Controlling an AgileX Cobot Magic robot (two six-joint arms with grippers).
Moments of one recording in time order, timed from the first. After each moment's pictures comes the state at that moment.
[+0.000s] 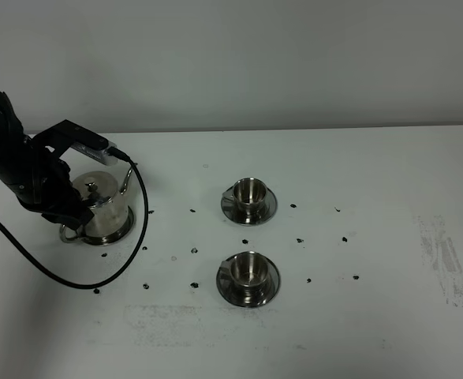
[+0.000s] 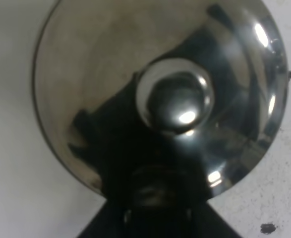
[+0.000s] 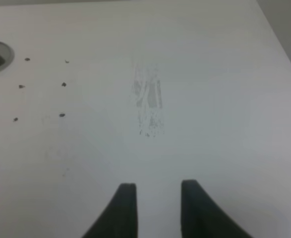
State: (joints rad) left arm -0.04 2.09 -1.53 -0.24 0.83 0.70; right arm -0.19 -0.01 -0.52 0.06 1.12 -0.10
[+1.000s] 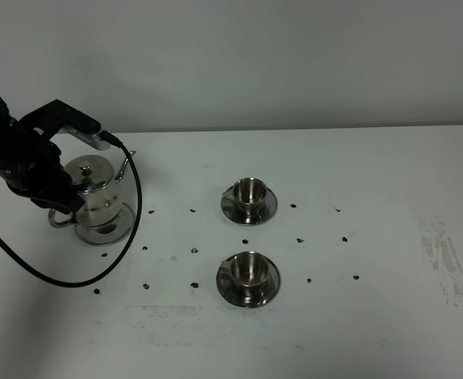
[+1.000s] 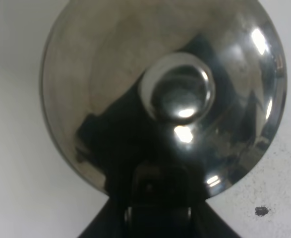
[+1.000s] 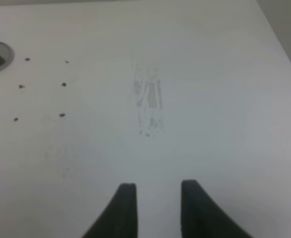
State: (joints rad) left arm -0.04 2.00 -1.53 -0.23 0.85 0.73; right arm -0.19 -0.01 -0.52 0.06 1.12 -0.10
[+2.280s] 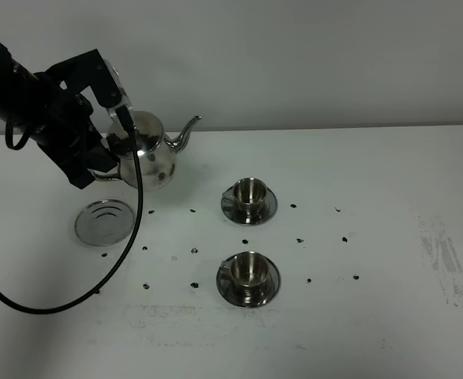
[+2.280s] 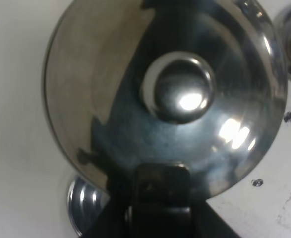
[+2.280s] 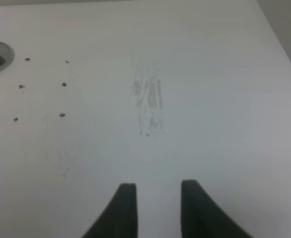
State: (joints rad) left arm -0.12 1.92 -1.66 -0.44 0.96 1.22; right arm -0.19 -0.01 -0.52 0.06 1.12 -0.10
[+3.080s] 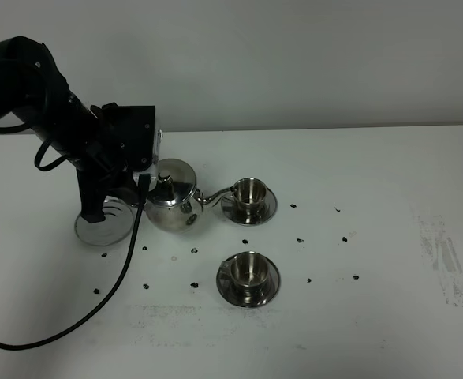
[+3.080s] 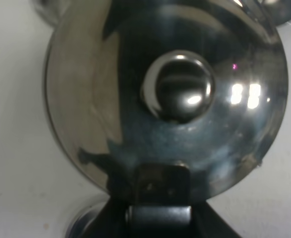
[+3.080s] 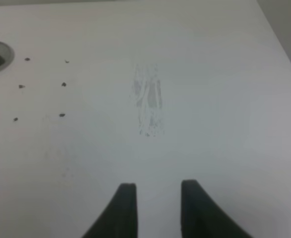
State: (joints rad) left arm -0.22 2.01 -1.66 -0.38 0.98 1.54; right arm -0.19 -0.01 -0.52 0.06 1.12 -0.10
